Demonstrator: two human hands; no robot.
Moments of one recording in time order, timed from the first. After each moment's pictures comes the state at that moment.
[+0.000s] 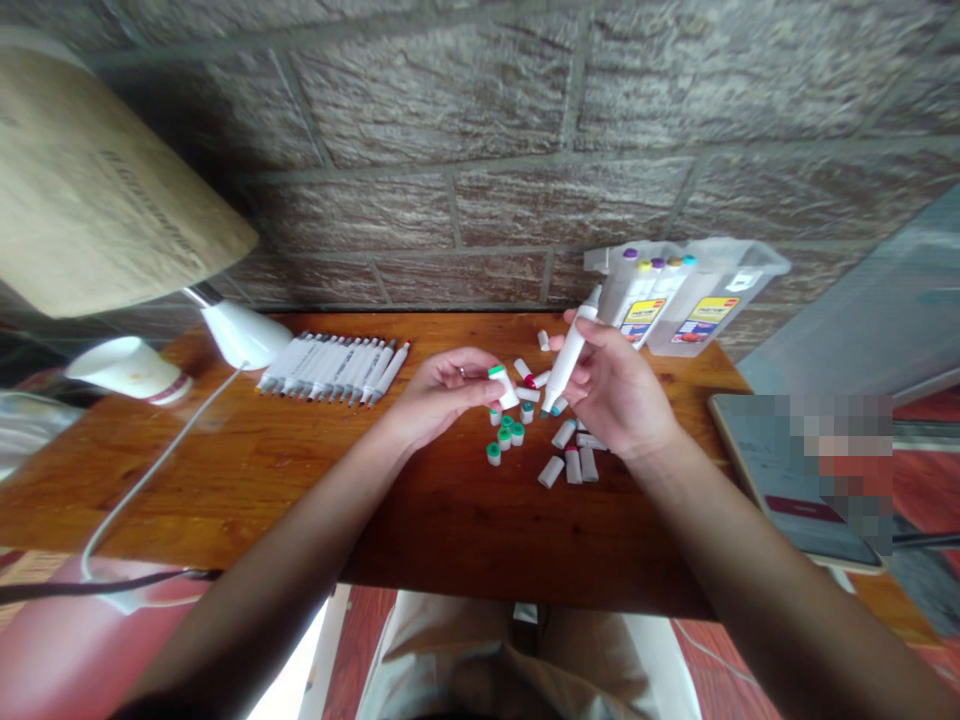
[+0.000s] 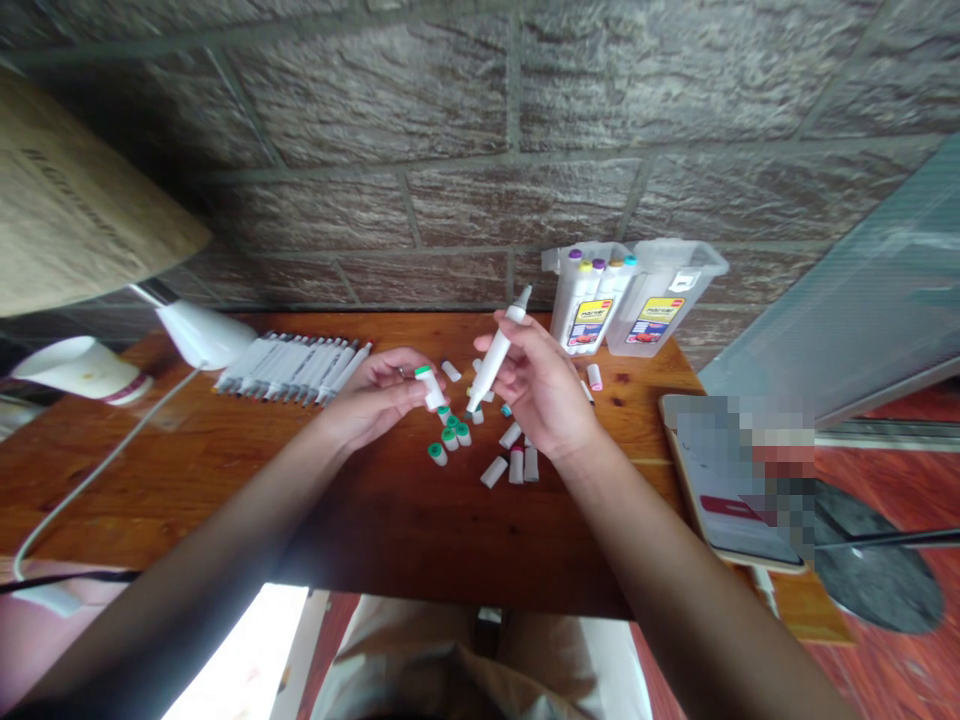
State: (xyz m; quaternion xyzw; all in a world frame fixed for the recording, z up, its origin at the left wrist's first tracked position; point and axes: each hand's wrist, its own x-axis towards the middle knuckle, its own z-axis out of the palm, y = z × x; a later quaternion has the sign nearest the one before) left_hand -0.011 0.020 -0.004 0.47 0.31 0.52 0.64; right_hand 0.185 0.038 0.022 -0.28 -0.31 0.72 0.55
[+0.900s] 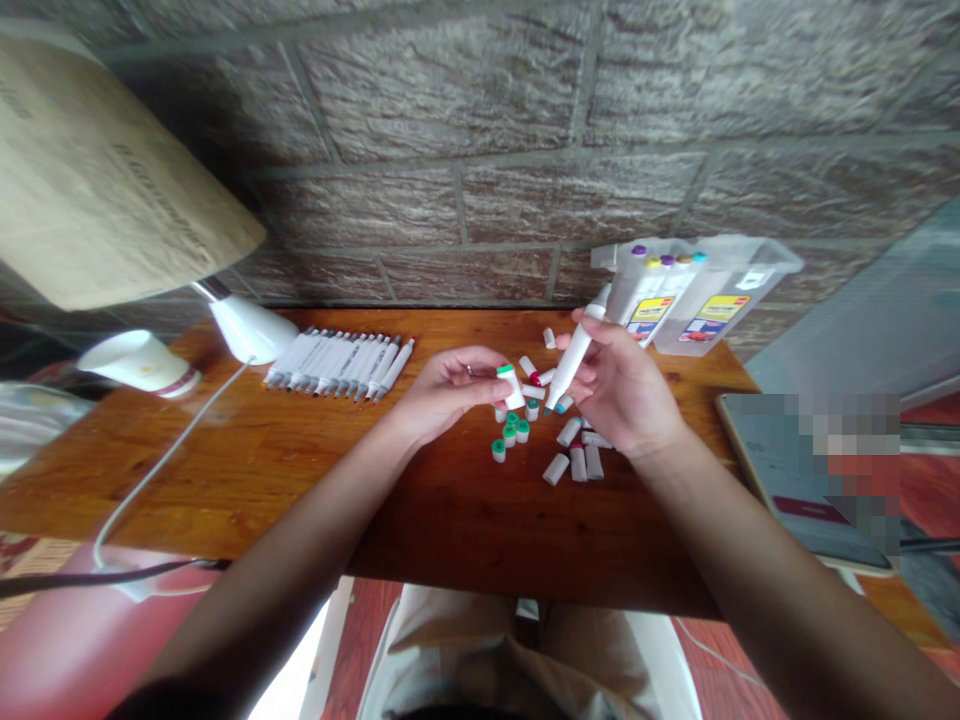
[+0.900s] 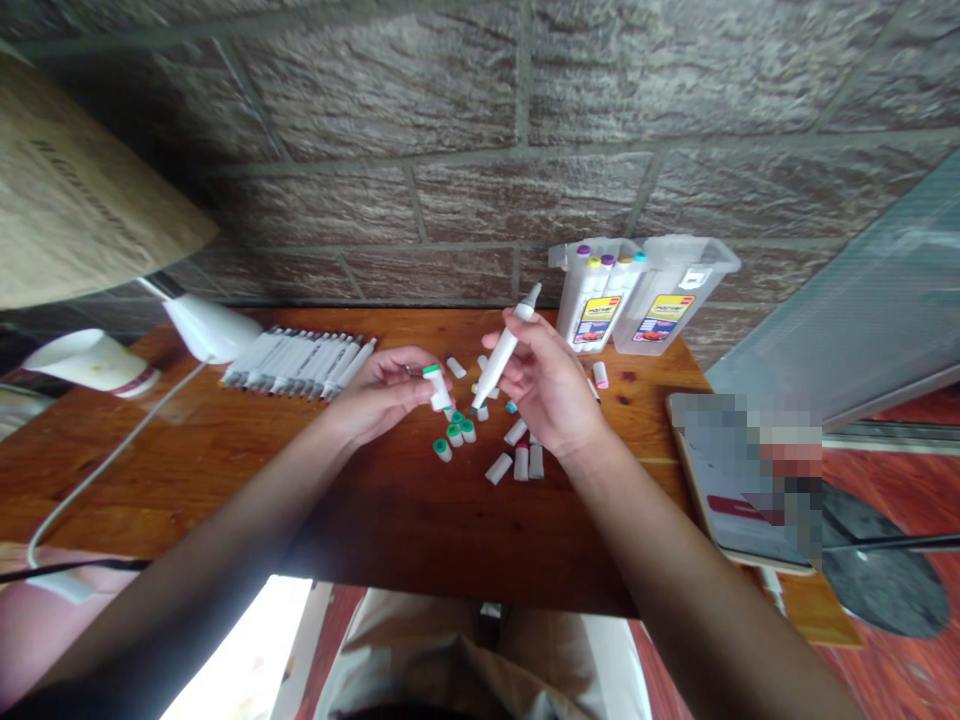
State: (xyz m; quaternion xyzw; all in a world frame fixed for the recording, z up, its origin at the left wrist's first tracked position) left_hand -0.012 0.020 -0.006 0.48 0.30 0.51 0.65; right_hand 0.184 0.037 0.022 -0.29 -0.30 0.72 0.55
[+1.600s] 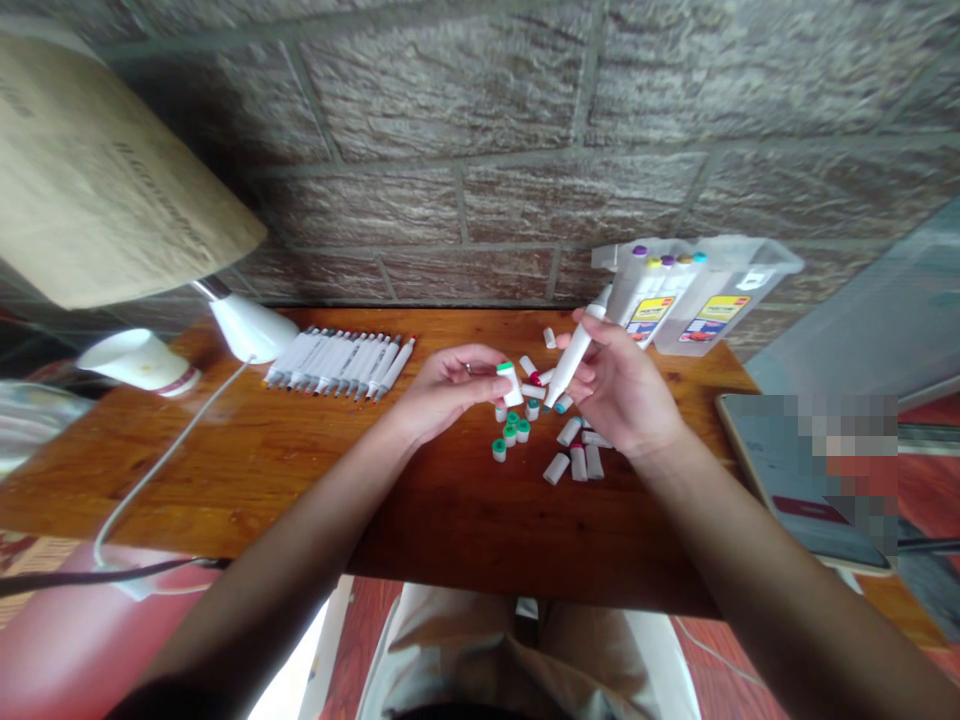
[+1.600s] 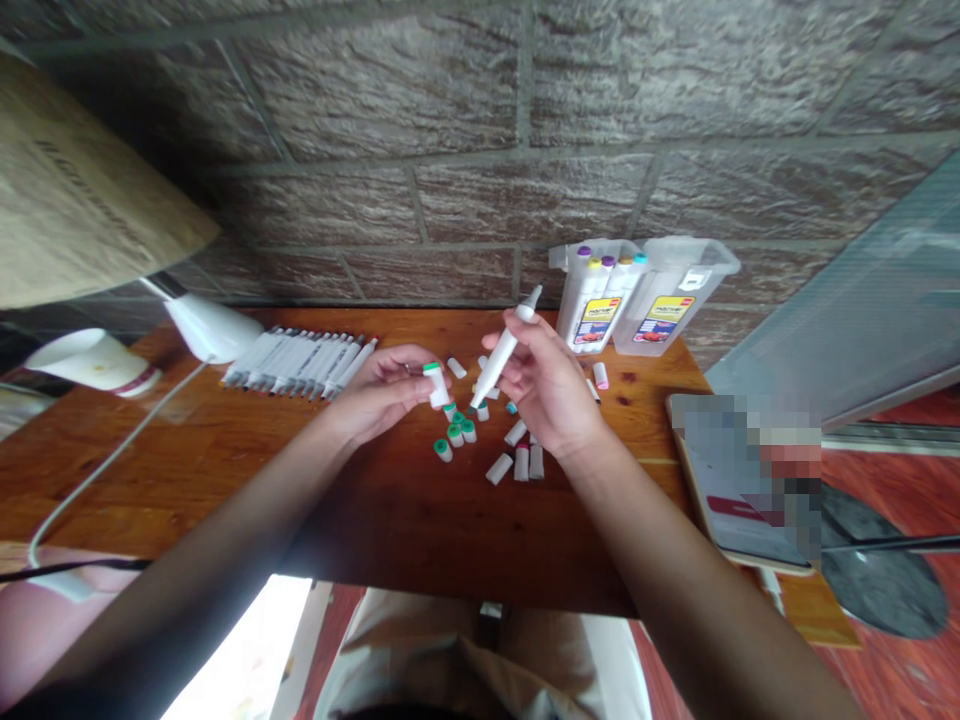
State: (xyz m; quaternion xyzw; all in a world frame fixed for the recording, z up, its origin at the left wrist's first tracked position) left_hand -0.012 0.021 -0.005 0.47 0.31 0.52 0.65; right_hand 0.183 0.037 0.021 -0.29 -0.31 0.72 0.55
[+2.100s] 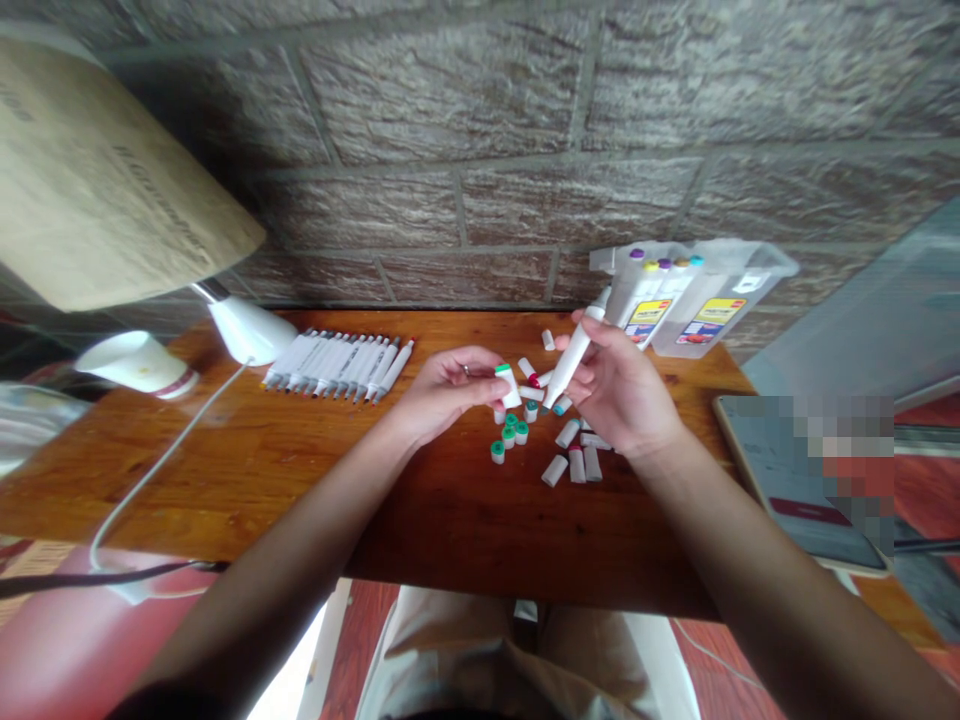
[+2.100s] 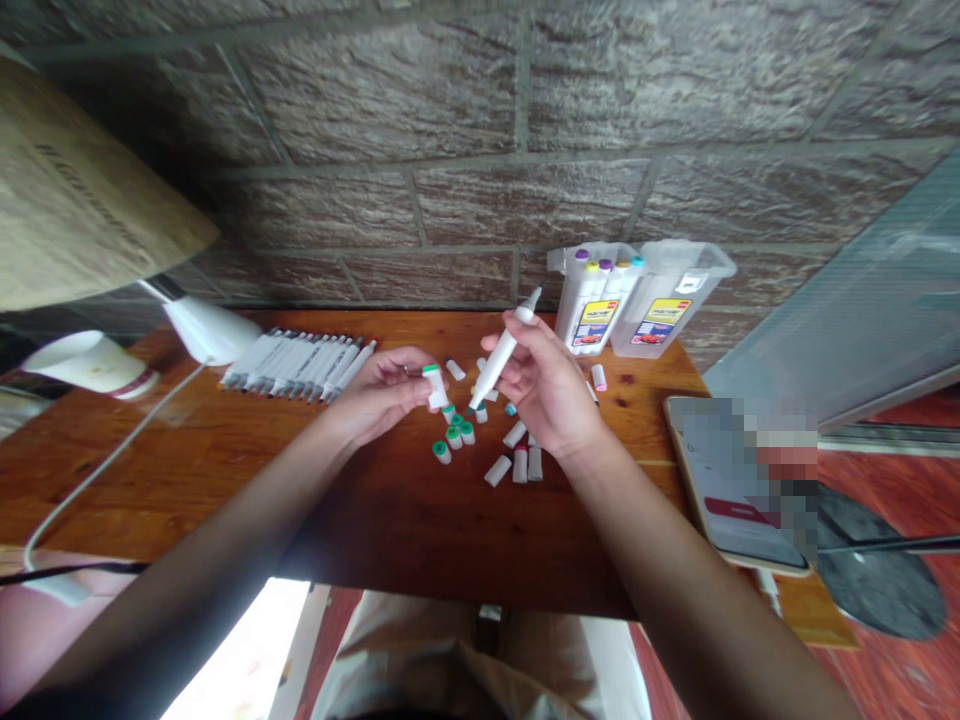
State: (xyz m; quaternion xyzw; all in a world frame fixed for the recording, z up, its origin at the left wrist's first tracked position) left_hand -0.011 0.021 -0.004 0.48 0.30 0.52 0.64; right_hand 0.184 0.037 0.021 -0.29 -0.32 0.72 0.55
